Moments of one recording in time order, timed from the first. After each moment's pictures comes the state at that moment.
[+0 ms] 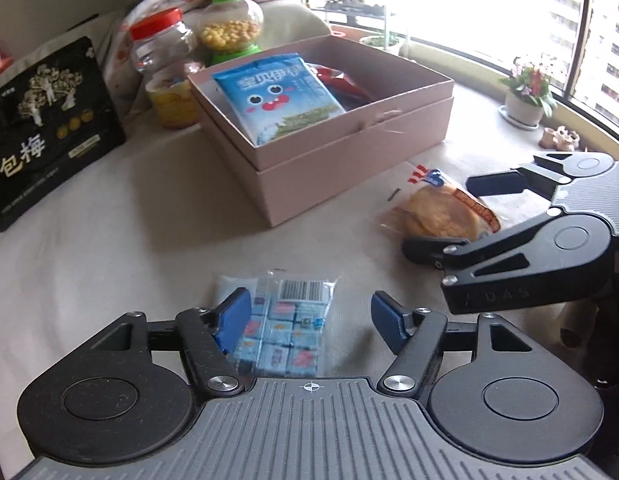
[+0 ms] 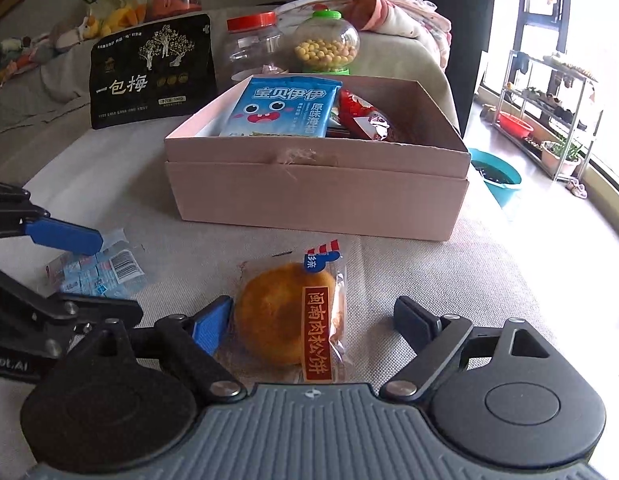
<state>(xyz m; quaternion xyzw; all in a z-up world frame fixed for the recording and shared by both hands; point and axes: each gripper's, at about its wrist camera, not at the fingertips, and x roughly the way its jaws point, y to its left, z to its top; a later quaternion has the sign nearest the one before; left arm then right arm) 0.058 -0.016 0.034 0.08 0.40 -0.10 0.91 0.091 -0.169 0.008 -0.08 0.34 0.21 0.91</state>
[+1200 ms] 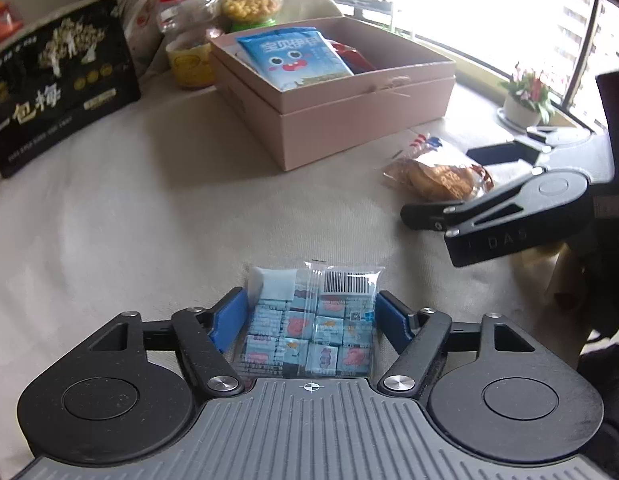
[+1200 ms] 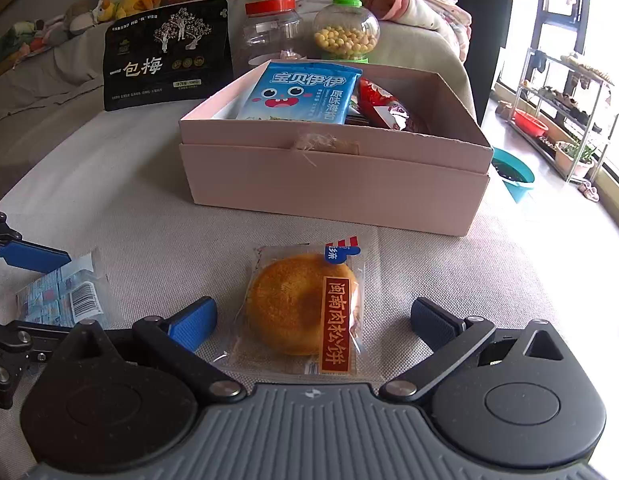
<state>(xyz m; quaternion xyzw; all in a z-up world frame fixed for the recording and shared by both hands) 0.028 0.007 0.022 0.04 0.42 -0.11 0.90 0.090 -0.165 0.006 -0.09 0.36 0.23 0.90</state>
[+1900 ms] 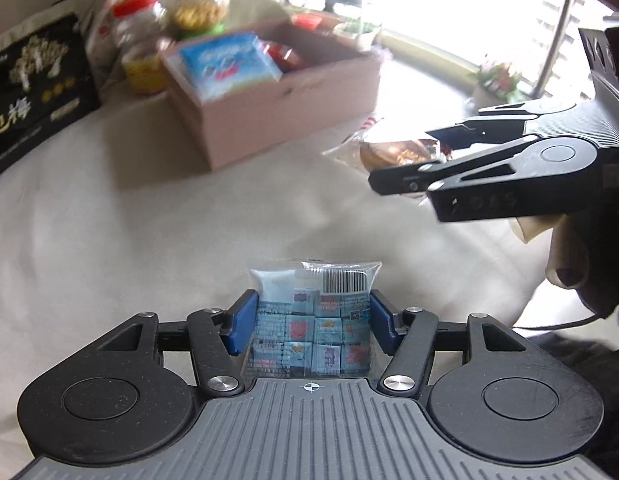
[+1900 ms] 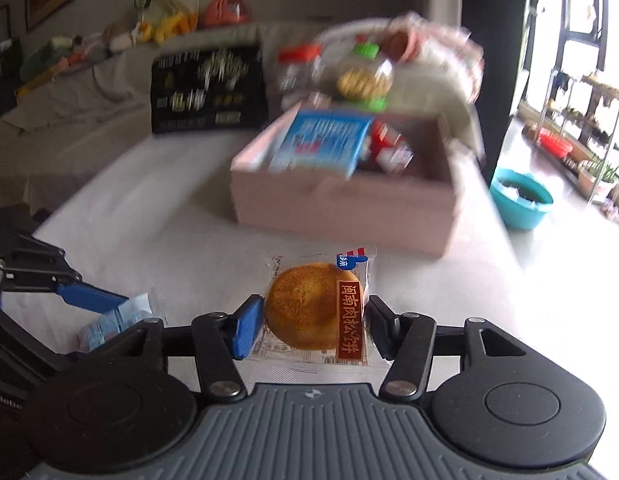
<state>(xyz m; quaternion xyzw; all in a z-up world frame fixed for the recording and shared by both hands) -0.004 -0.036 0.050 0.04 0.42 -0.15 0.89 0.052 -0.212 0.066 -0.08 0.32 0.28 0.90</state>
